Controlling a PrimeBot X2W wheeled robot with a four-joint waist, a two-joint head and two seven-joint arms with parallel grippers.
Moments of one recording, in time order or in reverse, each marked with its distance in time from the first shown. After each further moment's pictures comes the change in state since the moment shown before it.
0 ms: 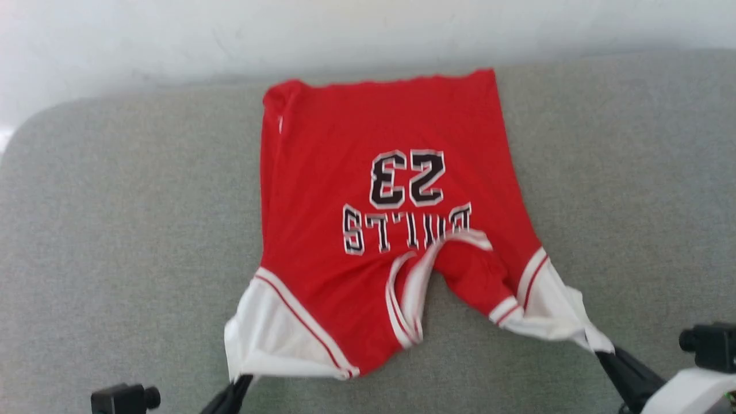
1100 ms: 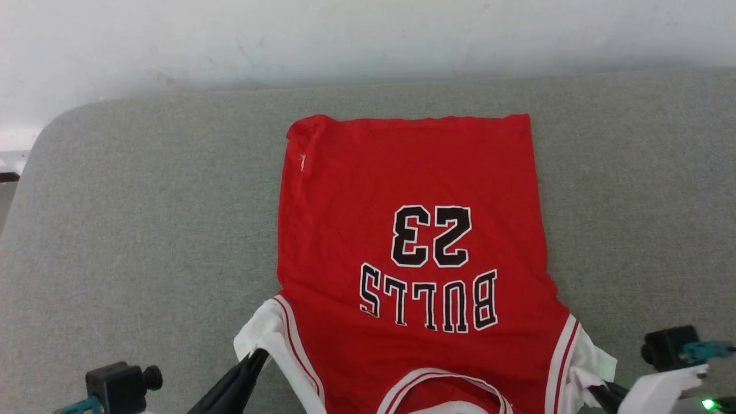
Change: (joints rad) left arm 0.018 0.044 0.015 -0.205 -0.018 0.022 0.018; right arm 0.003 -0.012 -0.006 0.063 -0.113 0.000 0.258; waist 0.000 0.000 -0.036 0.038
